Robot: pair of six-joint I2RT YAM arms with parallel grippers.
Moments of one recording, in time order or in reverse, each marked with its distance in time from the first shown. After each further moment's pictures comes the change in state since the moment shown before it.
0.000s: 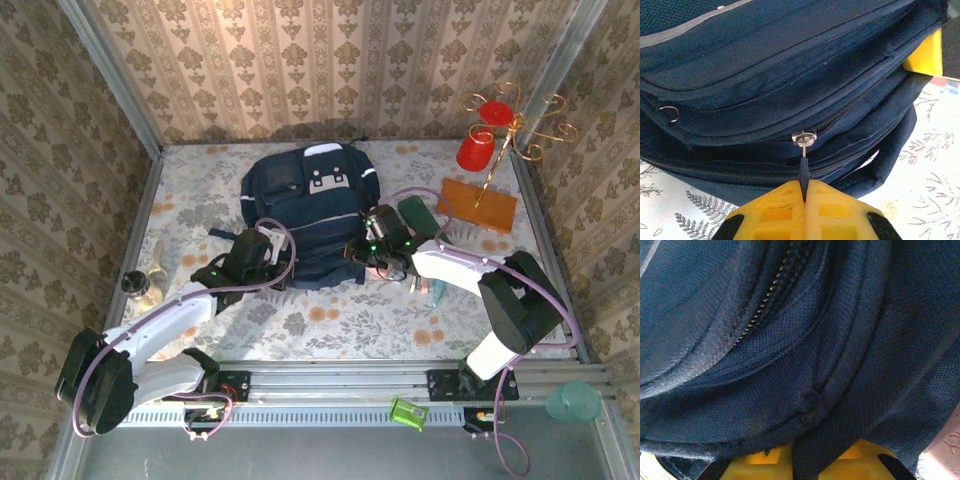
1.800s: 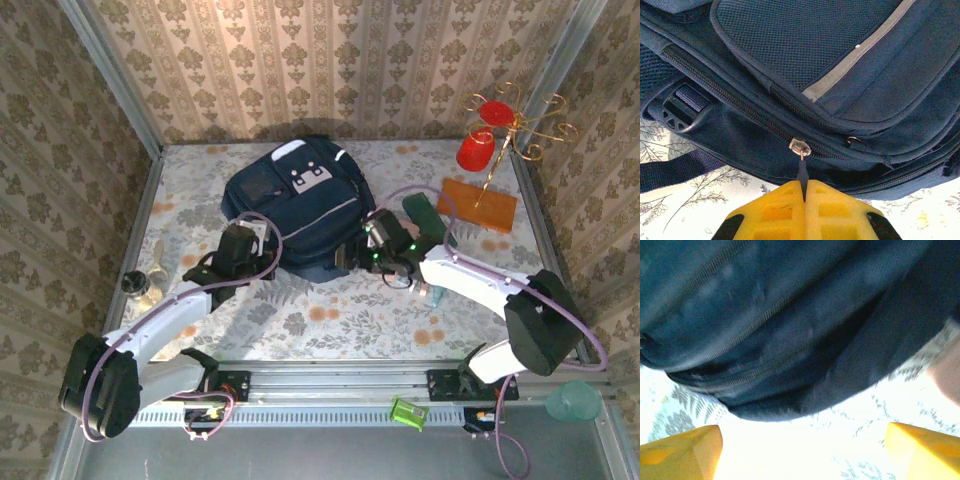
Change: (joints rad) left arm 0.121 -0.006 -0.032 0.067 -0.061 -0.011; right arm 0.095 -0.130 0.008 -0.217 0.109 -0.072
